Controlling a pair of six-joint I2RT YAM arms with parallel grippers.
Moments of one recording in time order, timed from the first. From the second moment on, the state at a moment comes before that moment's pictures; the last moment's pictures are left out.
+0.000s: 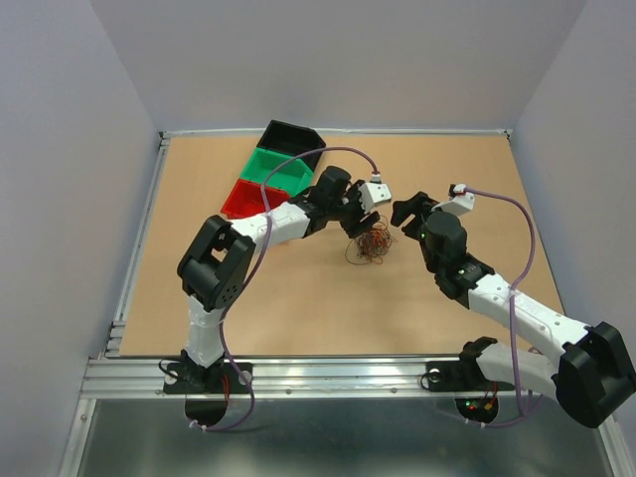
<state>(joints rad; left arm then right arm) -0.71 1.94 1.37 -0.01 0.39 0.43 0.56 1.07 0.61 0.27 0.54 0.67</state>
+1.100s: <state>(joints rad) -0.71 1.70 1.22 -0.01 0.40 0.43 0.56 1.08 0.54 0.43 0.36 0.59</state>
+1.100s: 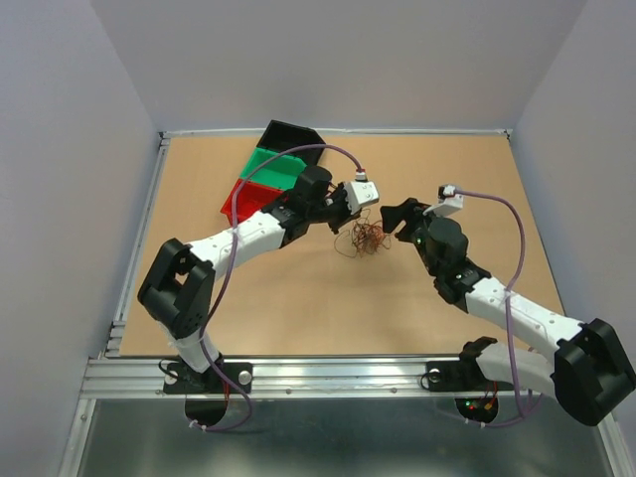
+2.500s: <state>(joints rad) -0.68 1.41 1.05 0.09 0.46 0.38 0.58 1.42 0.54 0.72 -0.13 0.54</state>
